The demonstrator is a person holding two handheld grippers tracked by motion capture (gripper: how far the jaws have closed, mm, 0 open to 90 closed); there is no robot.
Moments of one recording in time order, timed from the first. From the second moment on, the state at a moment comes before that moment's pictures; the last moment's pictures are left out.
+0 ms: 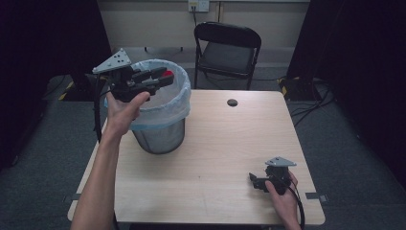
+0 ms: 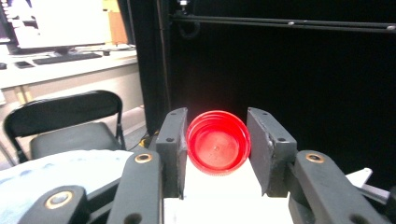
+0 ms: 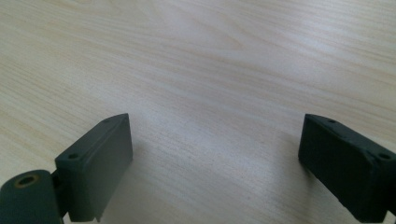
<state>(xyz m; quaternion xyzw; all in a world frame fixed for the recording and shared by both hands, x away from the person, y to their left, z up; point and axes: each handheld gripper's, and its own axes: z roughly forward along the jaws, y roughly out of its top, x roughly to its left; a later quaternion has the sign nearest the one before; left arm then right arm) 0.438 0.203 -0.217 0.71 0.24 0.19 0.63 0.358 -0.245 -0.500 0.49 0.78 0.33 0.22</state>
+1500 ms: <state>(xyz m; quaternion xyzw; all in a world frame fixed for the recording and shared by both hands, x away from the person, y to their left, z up) 0.468 0.239 -0.232 0.70 0.34 0.23 0.59 0.358 -0.245 -0.500 0.49 0.78 0.33 0.22</state>
